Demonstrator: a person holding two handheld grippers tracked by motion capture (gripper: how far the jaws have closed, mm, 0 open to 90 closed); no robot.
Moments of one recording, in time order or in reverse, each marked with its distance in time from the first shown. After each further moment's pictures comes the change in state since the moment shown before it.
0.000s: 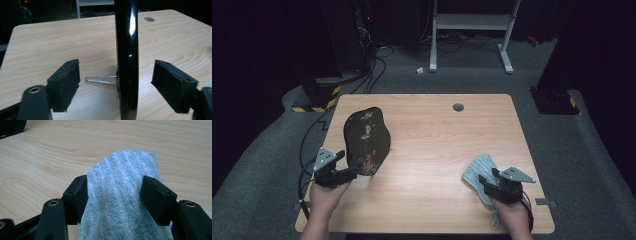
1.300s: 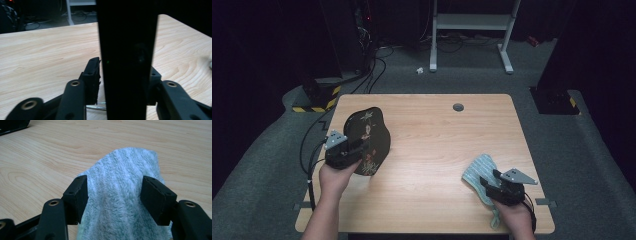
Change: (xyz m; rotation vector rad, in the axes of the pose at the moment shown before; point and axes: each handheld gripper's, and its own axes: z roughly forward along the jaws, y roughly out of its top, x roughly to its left) left arm 0.001 0.035 0.037 0.008 -0.074 -0.009; right arm -0.002 -0.002 -0.006 0.004 0.019 -0.023
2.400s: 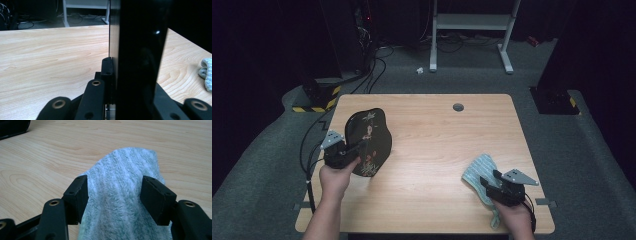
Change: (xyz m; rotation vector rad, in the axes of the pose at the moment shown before) left arm 0.001 0.000 -0.005 -0.035 -0.033 -0.054; right arm 0.000 -0.001 -0.001 -0.014 0.002 0.025
